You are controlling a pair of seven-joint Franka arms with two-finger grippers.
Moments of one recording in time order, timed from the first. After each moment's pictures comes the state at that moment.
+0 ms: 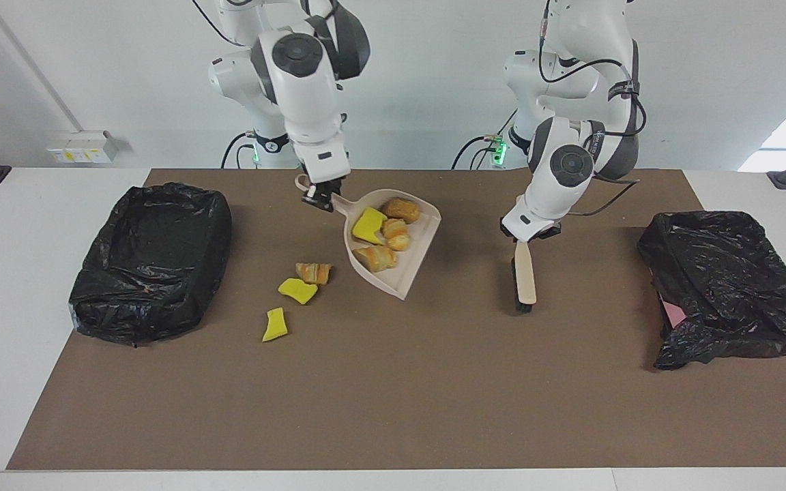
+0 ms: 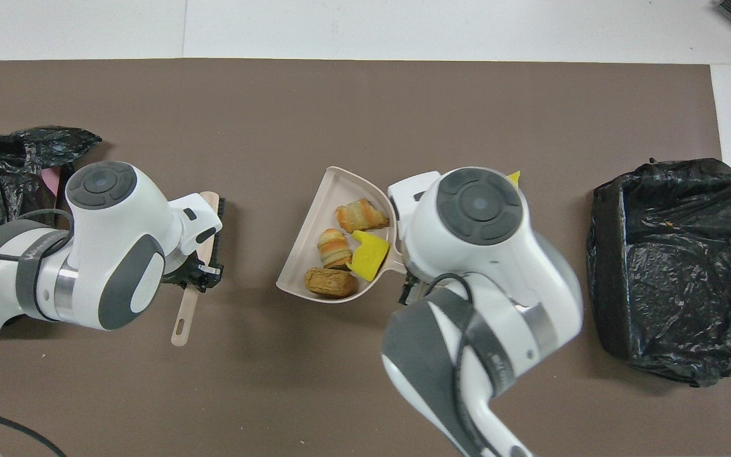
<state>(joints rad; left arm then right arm) -0.37 0.08 0.00 -2.13 -0.02 1.96 -0.21 0.30 -0.03 0.02 -1.78 0.06 1.65 -0.81</state>
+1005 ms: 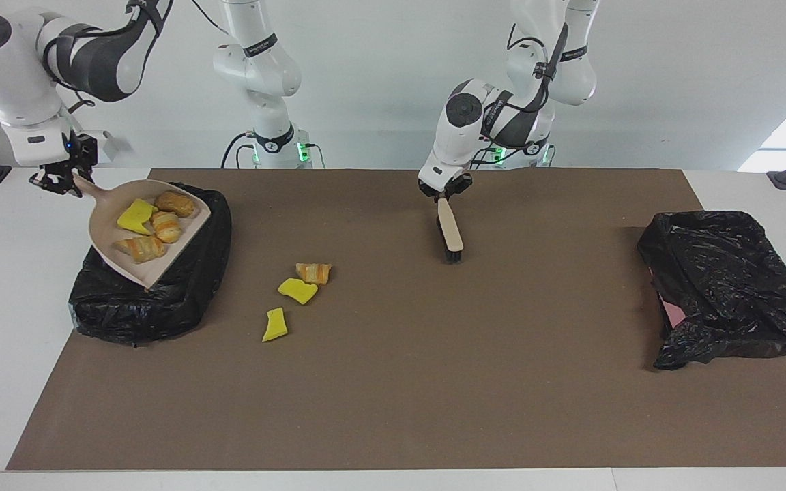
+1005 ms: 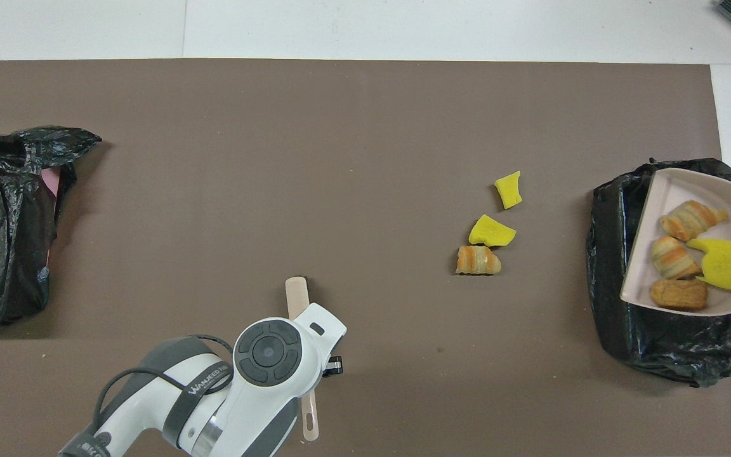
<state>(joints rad) -0.77 -0.07 -0.01 -2.38 -0.18 2.16 -0.73 -0.41 -0.07 0.00 -1.90 -0.35 1.81 -1.56</state>
